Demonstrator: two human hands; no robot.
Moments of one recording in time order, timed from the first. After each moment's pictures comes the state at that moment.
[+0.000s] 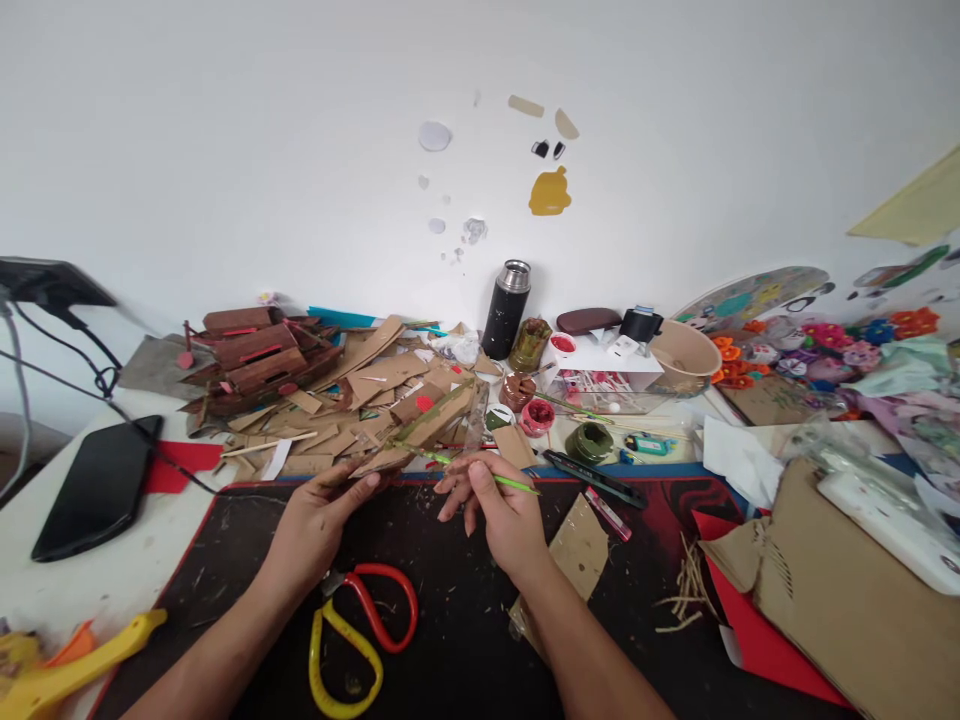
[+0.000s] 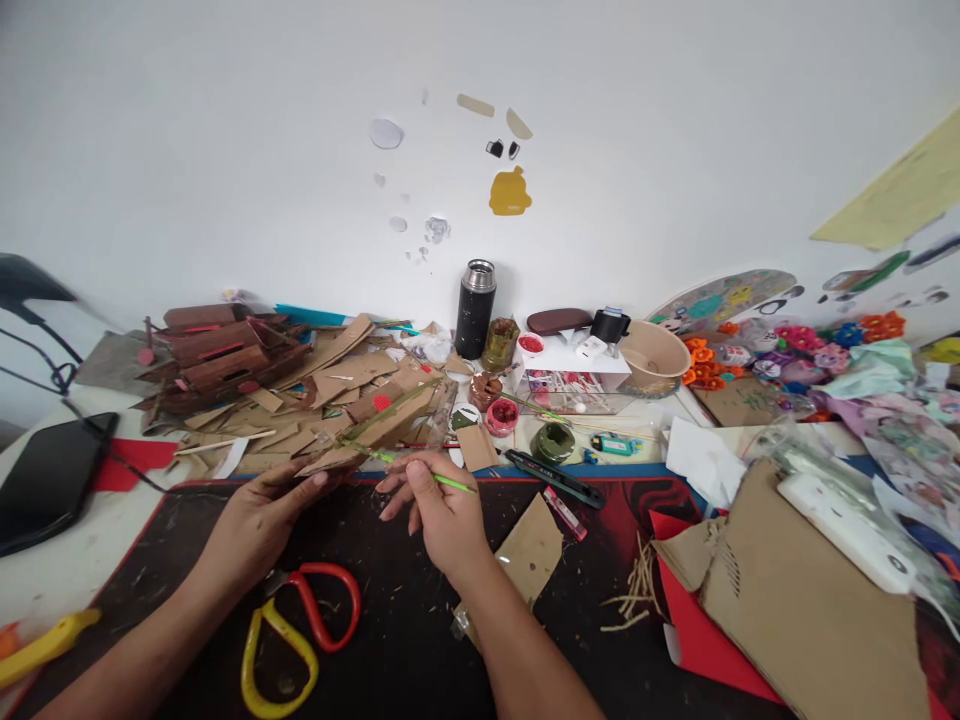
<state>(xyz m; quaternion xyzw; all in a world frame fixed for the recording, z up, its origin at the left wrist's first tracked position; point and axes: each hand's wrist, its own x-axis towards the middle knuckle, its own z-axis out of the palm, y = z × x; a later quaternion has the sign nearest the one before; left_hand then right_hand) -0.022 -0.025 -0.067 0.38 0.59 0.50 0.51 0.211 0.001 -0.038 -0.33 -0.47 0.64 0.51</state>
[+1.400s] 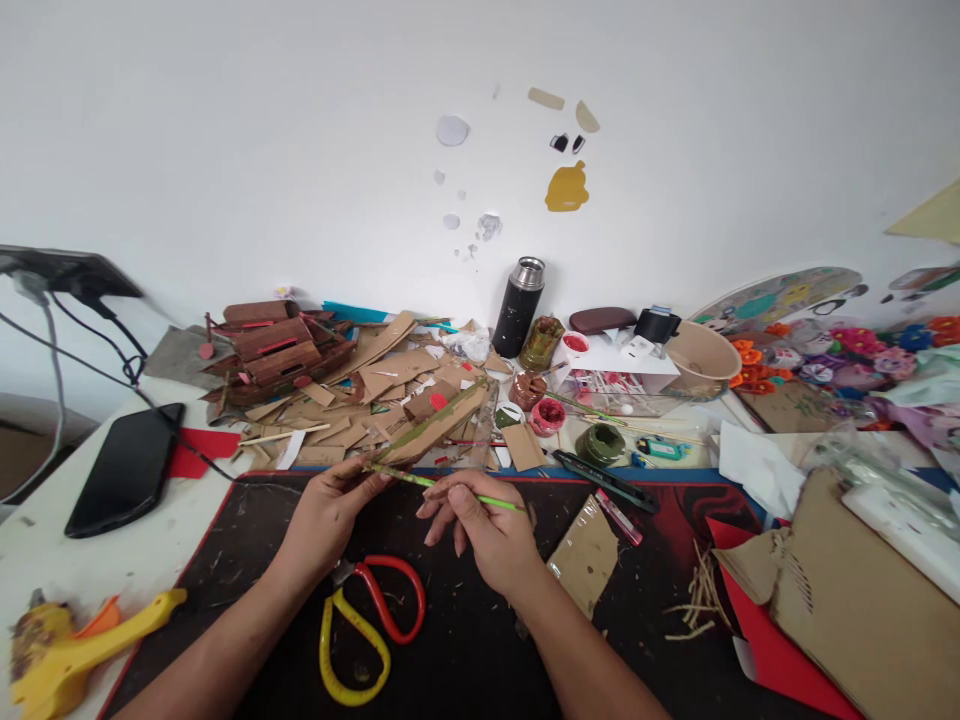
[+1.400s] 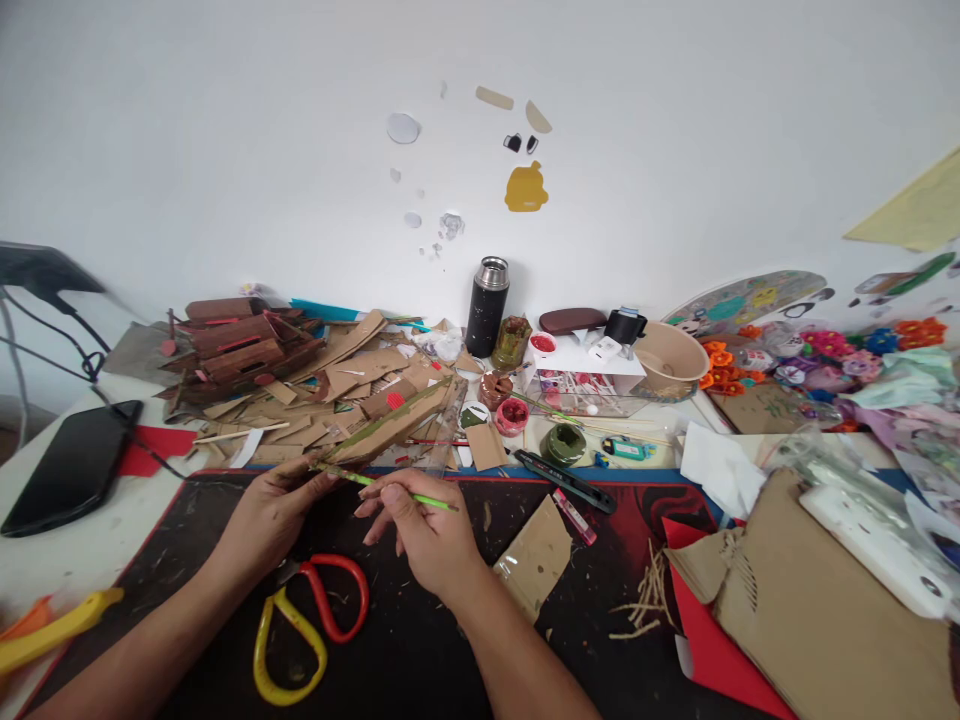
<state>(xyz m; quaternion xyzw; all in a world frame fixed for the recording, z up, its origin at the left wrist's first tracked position) -0.018 -0.027 -0.060 0.37 0.59 0.50 0.52 0.199 -0.016 -0.040 -0.31 -0.52 0.66 0.44</state>
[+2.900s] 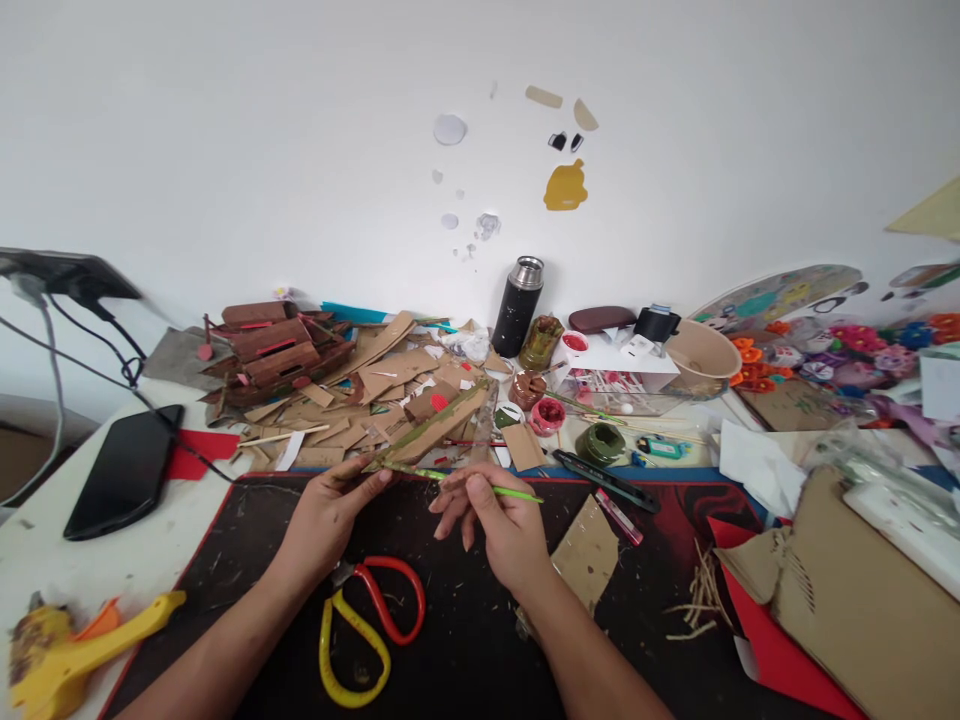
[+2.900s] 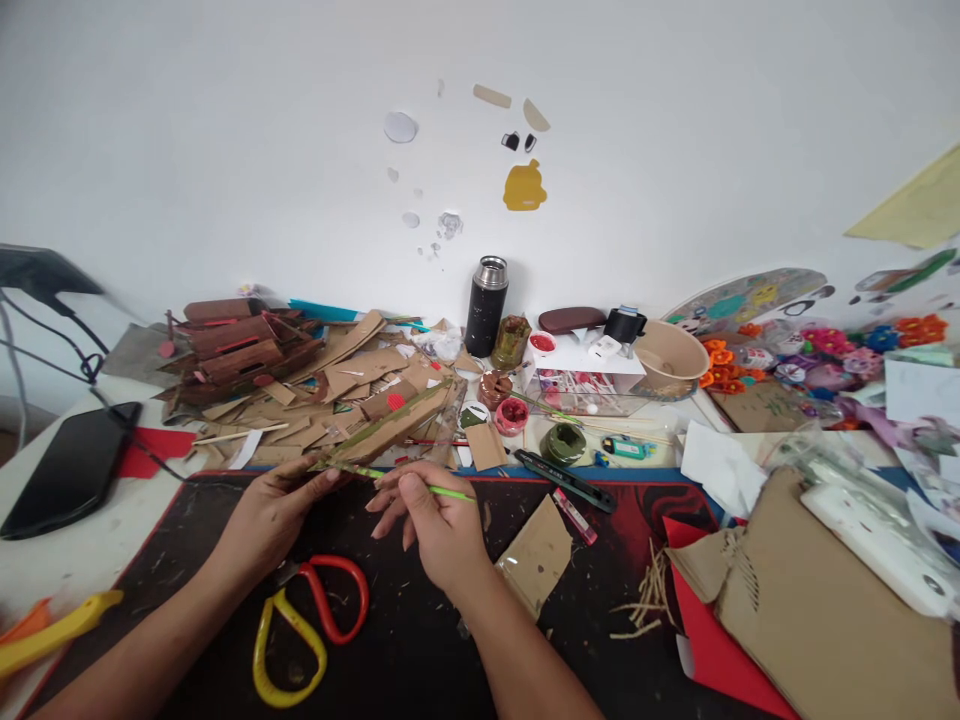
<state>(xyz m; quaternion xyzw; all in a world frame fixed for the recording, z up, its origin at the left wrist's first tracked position) -0.019 -0.027 -0.063 0.38 0.62 0.48 0.50 0.204 -0.012 -0.034 -0.32 -0.48 0.67 0.47</state>
